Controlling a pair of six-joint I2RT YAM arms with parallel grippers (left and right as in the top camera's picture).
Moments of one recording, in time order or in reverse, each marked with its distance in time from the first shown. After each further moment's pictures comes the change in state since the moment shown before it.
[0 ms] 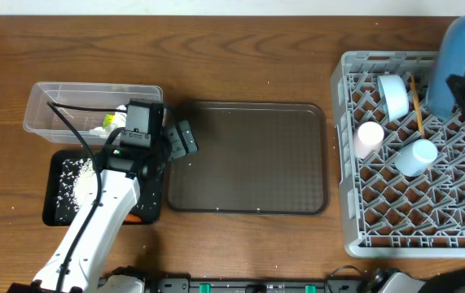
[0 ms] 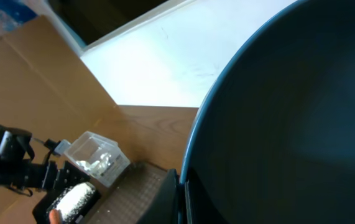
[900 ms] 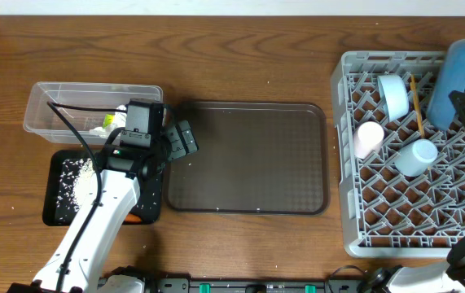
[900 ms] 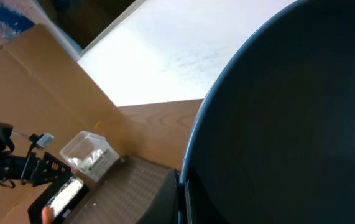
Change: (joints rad) left arm 0.000 0.000 0.000 0.000 0.000 0.000; right arm -0.080 0.267 -0.011 -0.055 -0.081 -0.263
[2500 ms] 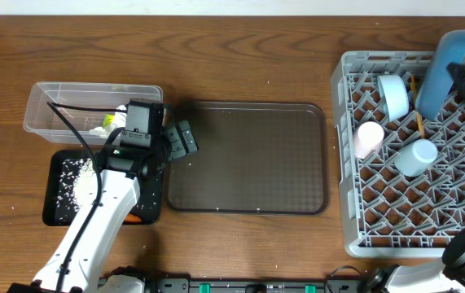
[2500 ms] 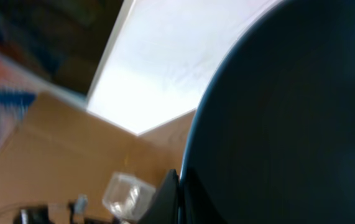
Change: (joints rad) left arm 0.000 0.000 0.000 0.000 0.000 0.000; right arm 0.124 0.000 -0.033 0.668 0.195 1.064
